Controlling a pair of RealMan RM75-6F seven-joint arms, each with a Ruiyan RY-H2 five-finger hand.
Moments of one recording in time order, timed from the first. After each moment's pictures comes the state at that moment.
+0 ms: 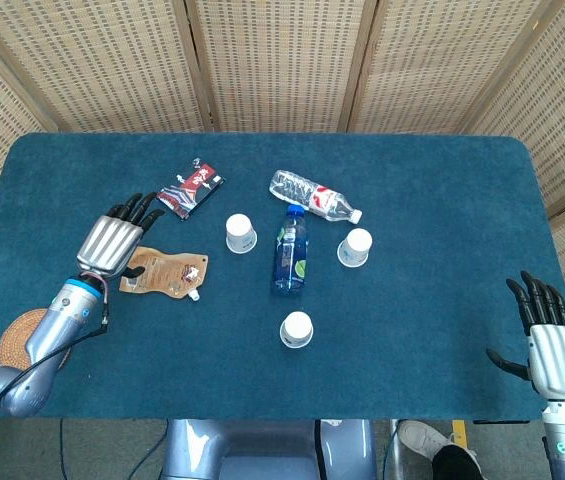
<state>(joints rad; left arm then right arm) -0.68 -1.30 -0.29 -1.54 1.14 0.89 0.51 0.08 -1.18 0.10 -1.63 -1.49 1.52 0.00</state>
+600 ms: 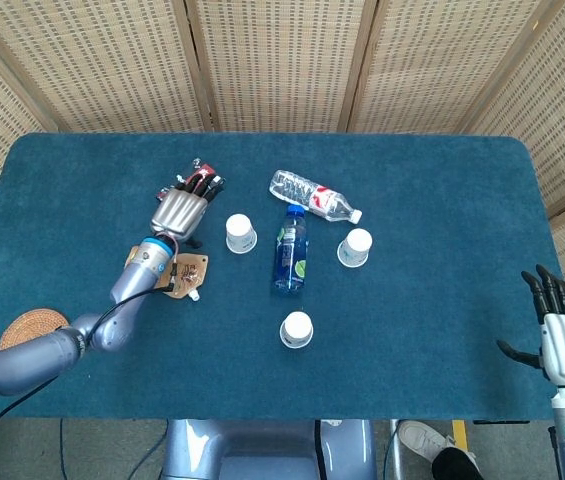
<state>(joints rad) -1.03 -1.59 -0.34 -1.13 0.81 0.68 0.61 0.11 -1.19 0.14 -1.55 -1.39 1.44 0.10</state>
